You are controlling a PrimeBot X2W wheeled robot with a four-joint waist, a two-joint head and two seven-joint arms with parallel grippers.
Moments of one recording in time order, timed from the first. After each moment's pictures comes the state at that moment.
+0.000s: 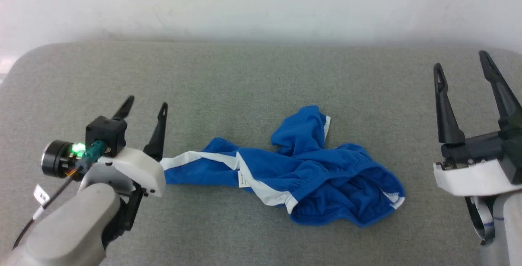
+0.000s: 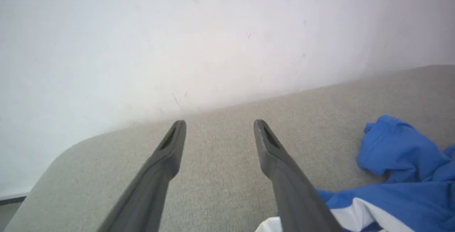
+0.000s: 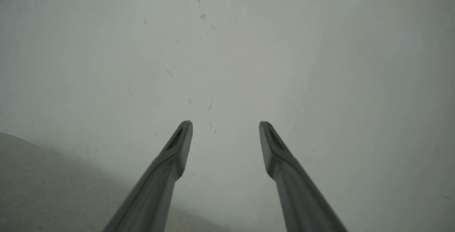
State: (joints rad) left arm -0.58 0.71 -0.92 0.20 -0.85 0.38 -0.26; right arm -0.19 -0.15 -0.03 -0.14 -0.09 0.13 -0.26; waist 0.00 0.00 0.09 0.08
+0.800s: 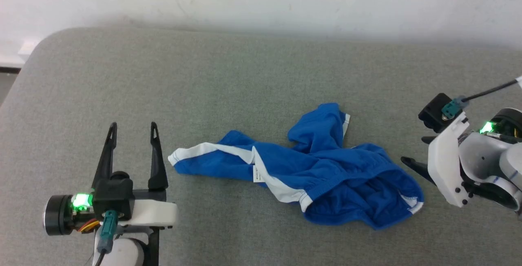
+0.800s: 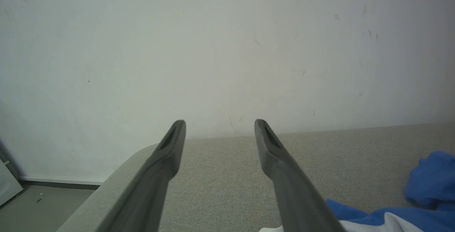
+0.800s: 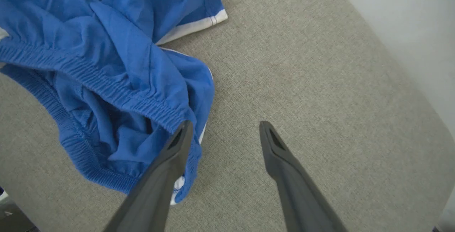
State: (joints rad) left arm -0.12 0.37 -0.35 -0.04 -0.22 0.45 -0.26; right arm -0.69 -0.79 0.90 0.19 0.79 0.13 0.56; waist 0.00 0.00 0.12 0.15
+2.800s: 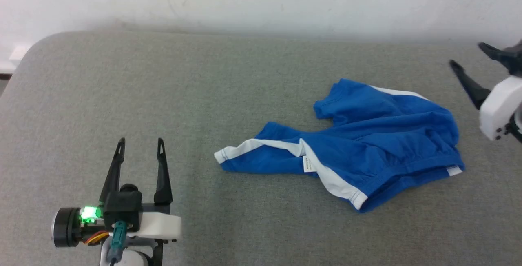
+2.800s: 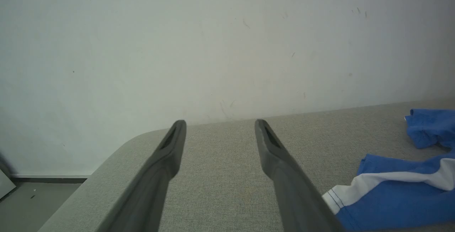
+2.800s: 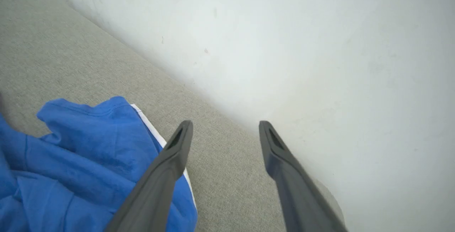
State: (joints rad) left arm -0.04 0.19 -0.15 0.02 -0.01 0.25 -0.26; right arm -0.96 -0.72 1.08 0.78 0.78 0.13 -0.26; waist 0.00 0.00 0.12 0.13
